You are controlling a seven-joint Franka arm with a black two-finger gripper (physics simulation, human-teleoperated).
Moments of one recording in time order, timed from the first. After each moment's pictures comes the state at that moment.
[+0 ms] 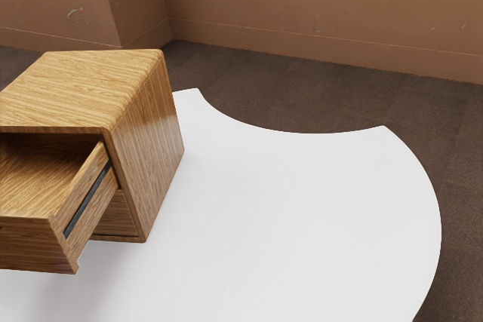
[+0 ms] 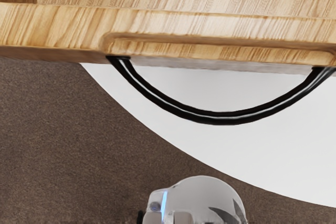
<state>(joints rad) 0.25 -1.18 0.14 -2.54 0.17 1.30 -0.07</state>
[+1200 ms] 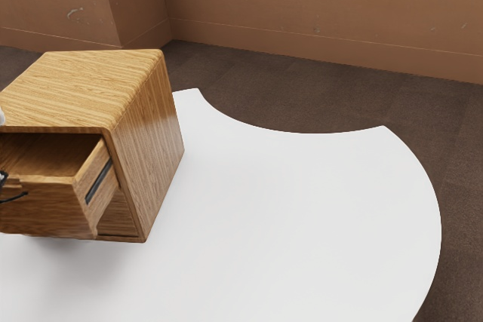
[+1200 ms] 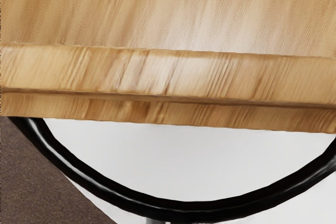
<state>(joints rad) 0.20 -0.92 0.18 -2.61 0.17 1.67 -0.12</state>
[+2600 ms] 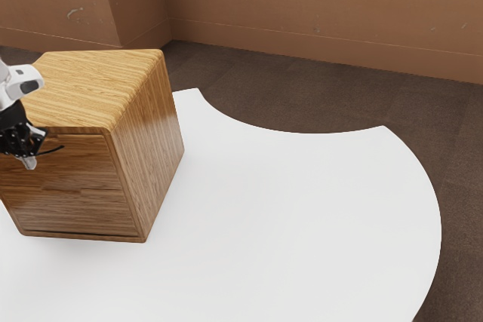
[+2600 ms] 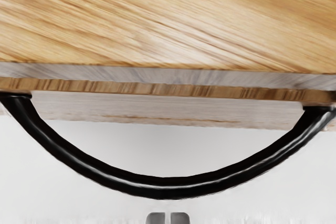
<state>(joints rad) 0.19 -0.56 0.17 -2.42 0.14 1.98 -0.09</state>
